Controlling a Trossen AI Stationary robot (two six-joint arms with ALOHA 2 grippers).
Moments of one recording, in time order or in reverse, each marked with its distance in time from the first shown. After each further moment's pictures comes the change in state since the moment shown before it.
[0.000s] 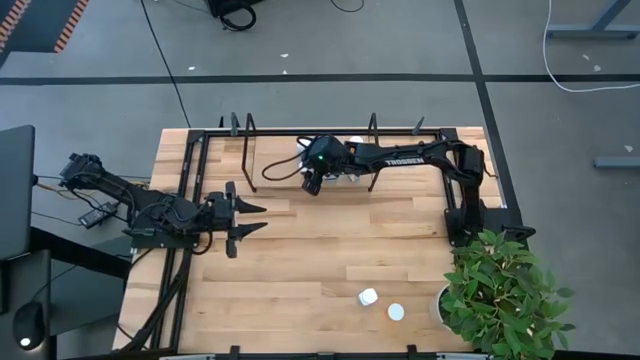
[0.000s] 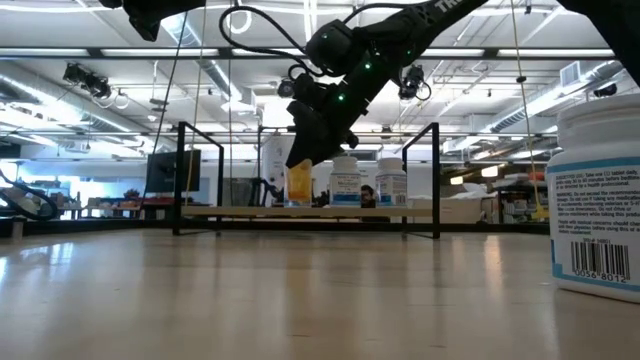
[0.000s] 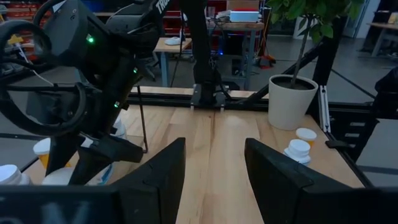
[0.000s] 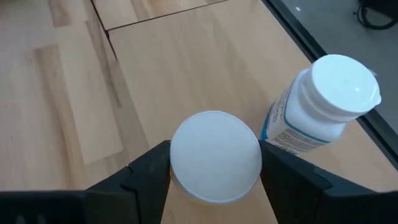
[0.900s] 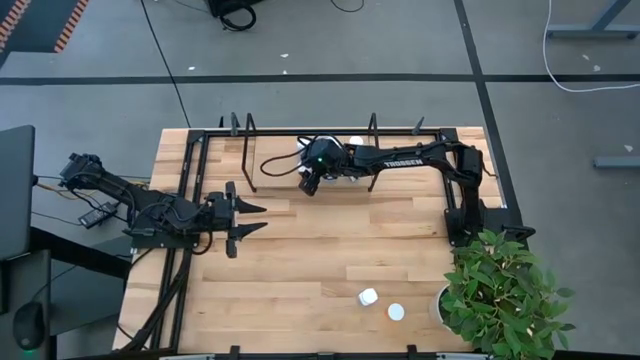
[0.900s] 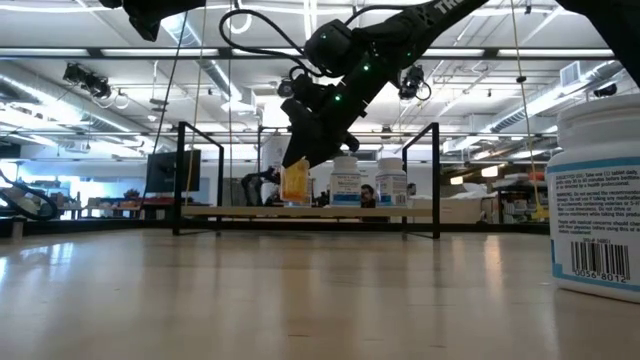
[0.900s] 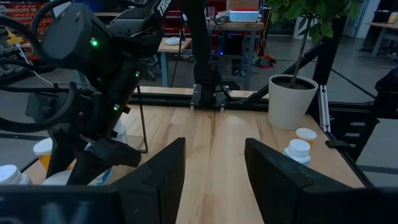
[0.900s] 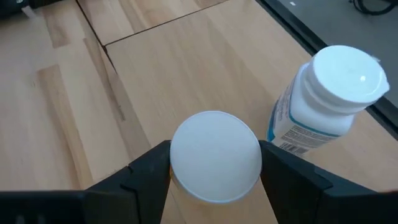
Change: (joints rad) left arm 0.000 0.000 0.000 0.000 0.000 0.002; right arm 0.014 0.009 -0.010 0.039 0.020 0.106
